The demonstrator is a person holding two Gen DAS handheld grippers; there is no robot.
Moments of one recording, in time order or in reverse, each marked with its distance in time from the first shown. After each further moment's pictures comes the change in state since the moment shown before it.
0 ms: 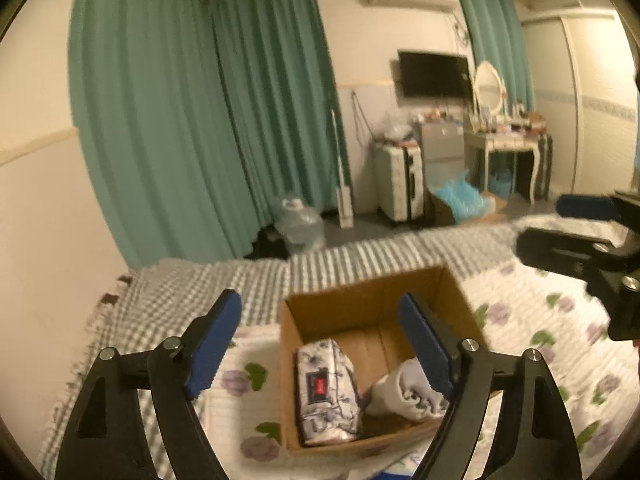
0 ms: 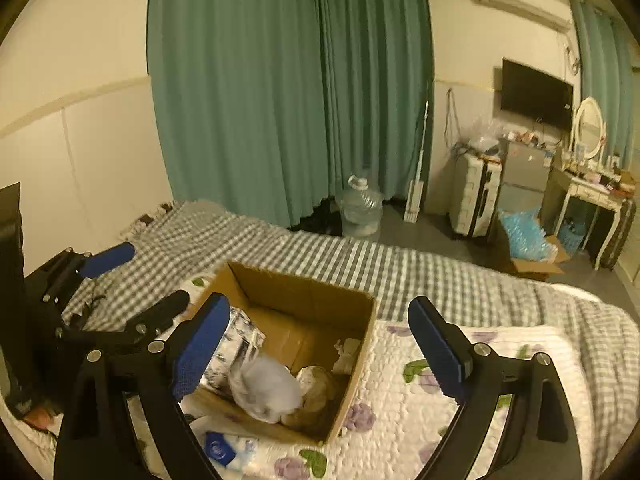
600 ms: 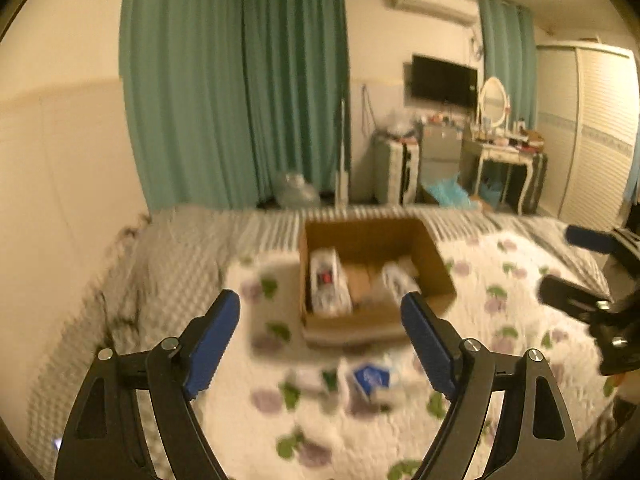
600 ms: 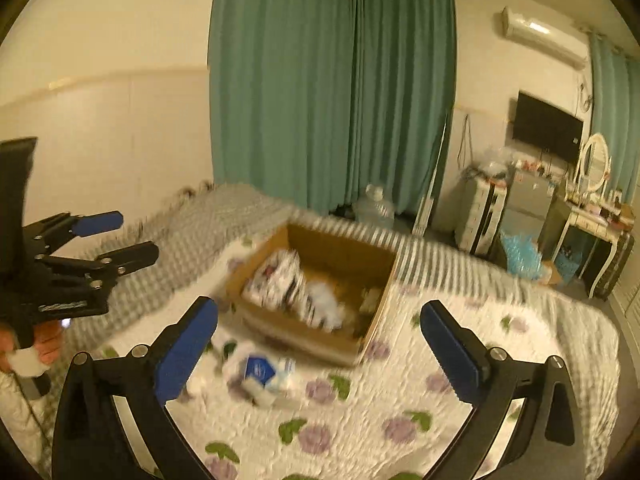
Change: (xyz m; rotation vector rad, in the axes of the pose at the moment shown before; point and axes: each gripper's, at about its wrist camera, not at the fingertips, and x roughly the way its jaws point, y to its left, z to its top) left arm -0.128 0.042 -0.054 -0.132 0.023 -0.029; right arm -0.104 0.057 -0.089 -0.118 -0.001 0.033
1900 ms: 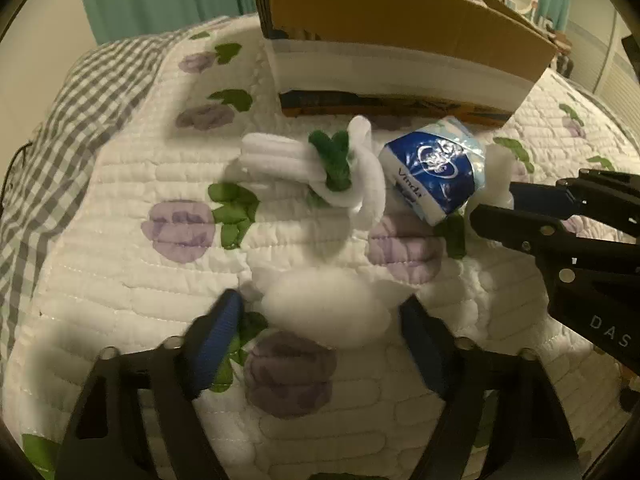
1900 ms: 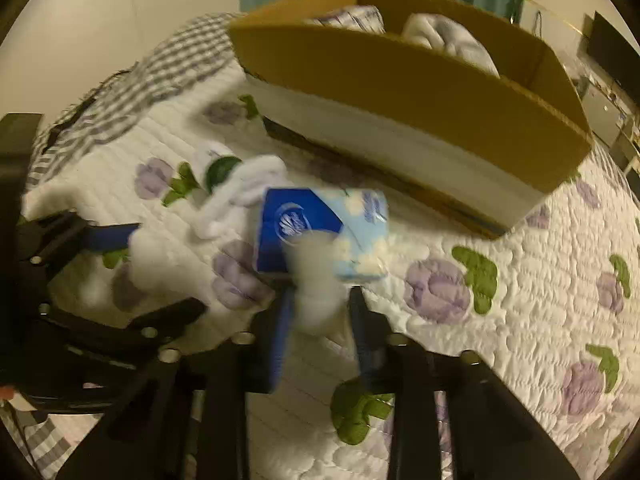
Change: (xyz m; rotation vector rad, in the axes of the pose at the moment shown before) left arm 0.150 -0.011 -0.191 -0.001 0.528 -0.009; right arm 0.192 0.049 -0.140 -0.072 0.441 0.147
